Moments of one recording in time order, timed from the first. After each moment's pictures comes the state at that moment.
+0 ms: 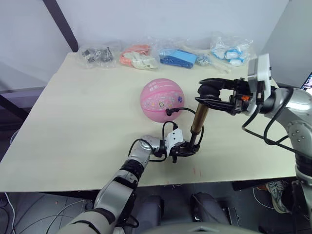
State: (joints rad) left arm -0.60 0.14 -0.28 0.91 0.03 -0.27 -1.15; right arm -0.61 -0.66 -0.05 -0.39 0.70 0.64 0.92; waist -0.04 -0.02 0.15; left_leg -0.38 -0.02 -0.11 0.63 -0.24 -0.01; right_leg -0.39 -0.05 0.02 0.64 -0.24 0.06
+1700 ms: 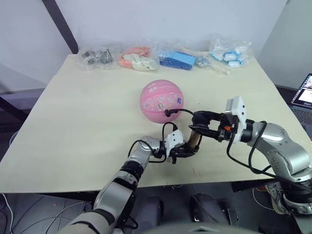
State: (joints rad) left arm -0.59 0.15 -0.29 0.91 0.05 -0.29 -1.13; right arm -0.29 -0.54 0.10 -0.37 0.53 0.52 0.88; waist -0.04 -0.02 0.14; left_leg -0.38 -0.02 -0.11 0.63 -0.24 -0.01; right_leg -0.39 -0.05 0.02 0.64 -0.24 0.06
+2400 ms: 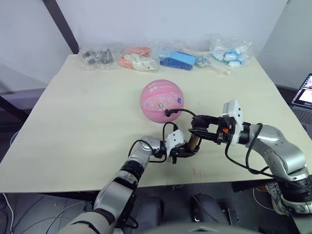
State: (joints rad) left arm -0.60 0.14 -0.28 0.92 0.05 -0.29 -1.13; right arm -0.35 -0.57 0.08 -0.34 0.57 0.61 0.92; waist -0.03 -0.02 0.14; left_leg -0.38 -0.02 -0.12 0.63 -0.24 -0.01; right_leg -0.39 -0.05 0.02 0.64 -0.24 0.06
